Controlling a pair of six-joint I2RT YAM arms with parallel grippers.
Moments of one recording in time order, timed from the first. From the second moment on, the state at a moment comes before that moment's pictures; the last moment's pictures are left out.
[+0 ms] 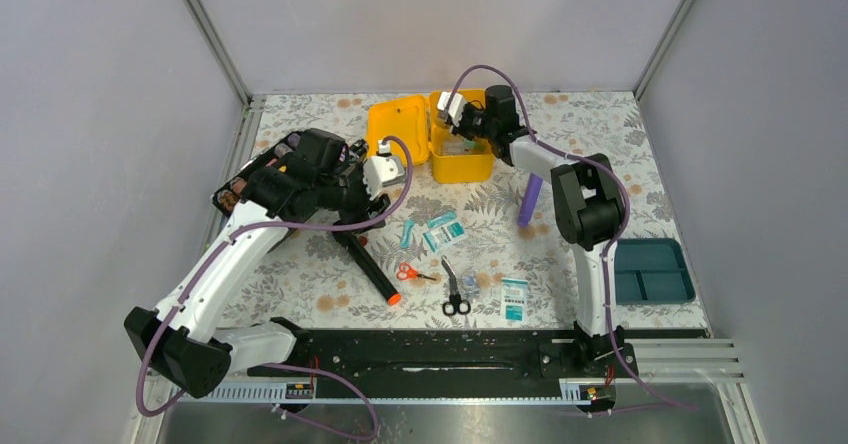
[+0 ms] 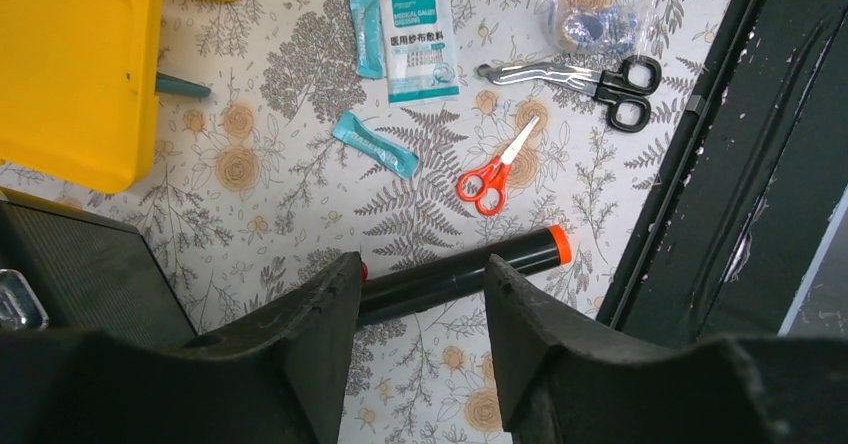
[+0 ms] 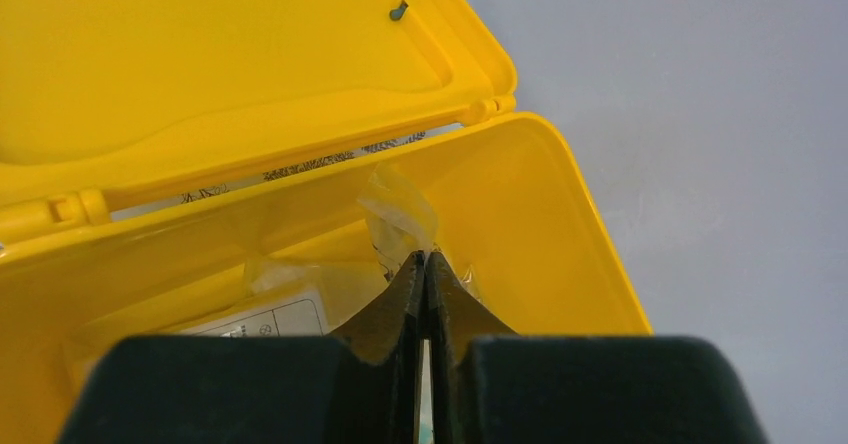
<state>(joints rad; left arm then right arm) -0.48 1.19 1.28 -0.95 0.49 0.55 0.37 2.19 1.59 0.24 -0.54 -0.79</state>
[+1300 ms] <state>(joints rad) -0.46 1.20 1.30 -0.92 0.53 0.49 0.38 1.67 1.40 -0.11 -0.38 -0.51</state>
